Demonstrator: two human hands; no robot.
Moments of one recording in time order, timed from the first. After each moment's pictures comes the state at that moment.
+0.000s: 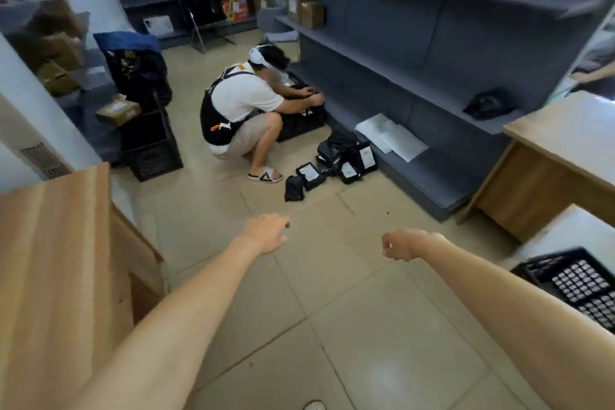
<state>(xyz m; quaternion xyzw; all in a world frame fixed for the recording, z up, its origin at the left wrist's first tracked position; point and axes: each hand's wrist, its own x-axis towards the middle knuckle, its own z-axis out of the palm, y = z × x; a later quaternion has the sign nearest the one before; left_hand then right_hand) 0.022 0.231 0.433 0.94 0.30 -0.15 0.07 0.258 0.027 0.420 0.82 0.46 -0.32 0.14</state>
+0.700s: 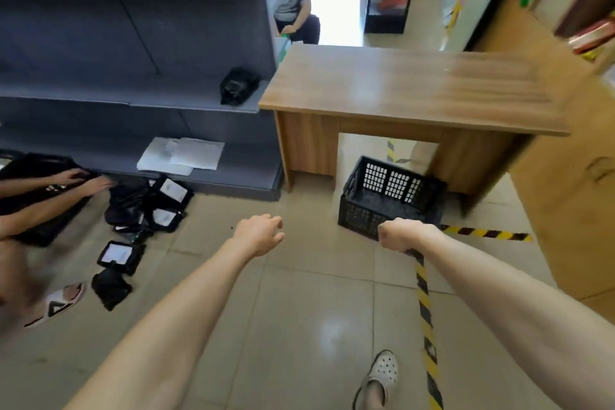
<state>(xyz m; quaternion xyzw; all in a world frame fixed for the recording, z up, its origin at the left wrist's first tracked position) 0.424 0.040 0.387 0.98 -0.09 -0.19 0.00 0.432 -0.269 0.389 0.94 0.07 -0.34 0.04</state>
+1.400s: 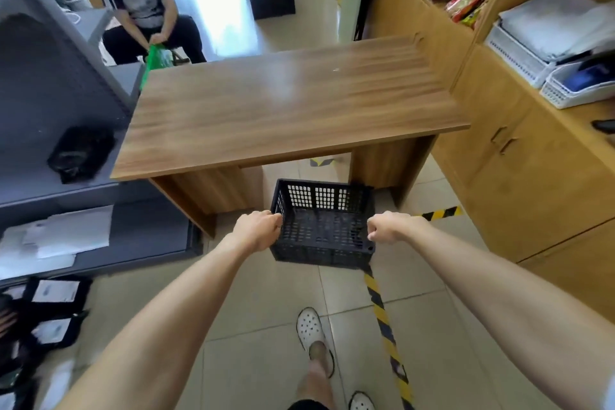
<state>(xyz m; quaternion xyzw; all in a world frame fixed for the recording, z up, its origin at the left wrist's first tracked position) 0.727 -0.241 0.356 0.94 -0.29 -0.18 -0.06 0.638 -0.520 0.363 0.92 -0.07 -0.37 -0.08</state>
